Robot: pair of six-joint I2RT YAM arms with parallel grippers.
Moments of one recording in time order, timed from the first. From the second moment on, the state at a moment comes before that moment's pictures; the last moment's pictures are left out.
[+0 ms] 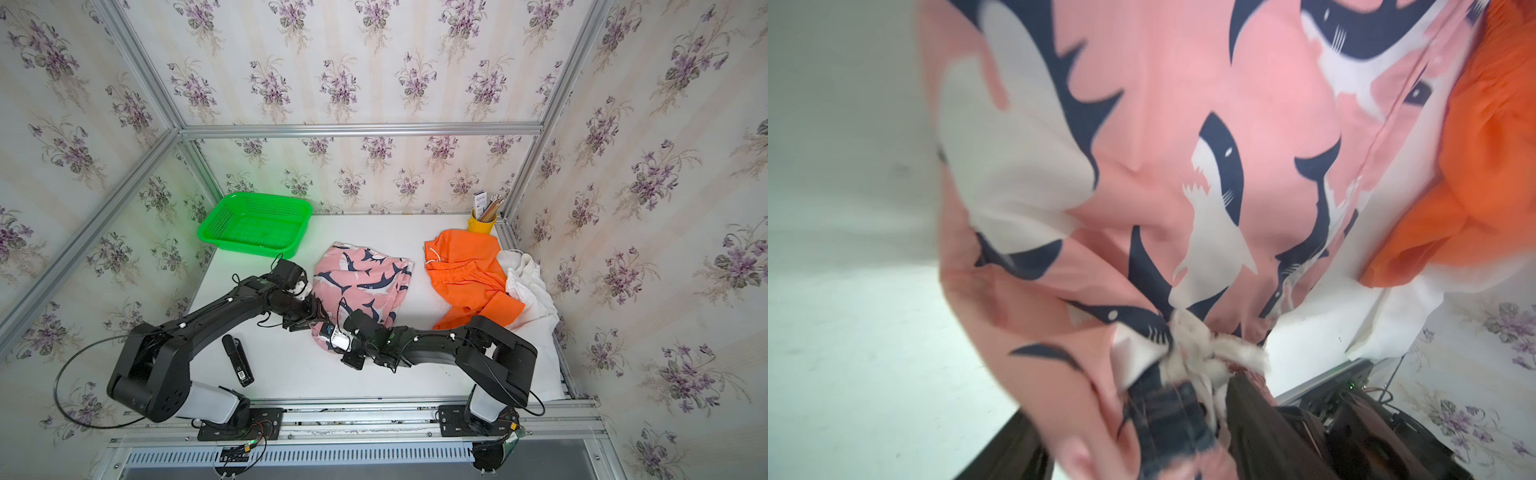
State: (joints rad) left arm -0.34 1.41 0.93 -0.76 0.37 -0.61; right arm 1.05 1.66 0.76 0.09 -0.30 -0.03
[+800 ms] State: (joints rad) left arm -0.41 1.59 0.82 -0.60 0.27 -0.70; right arm 0.75 1.92 0.85 0.12 -0.94 0.66
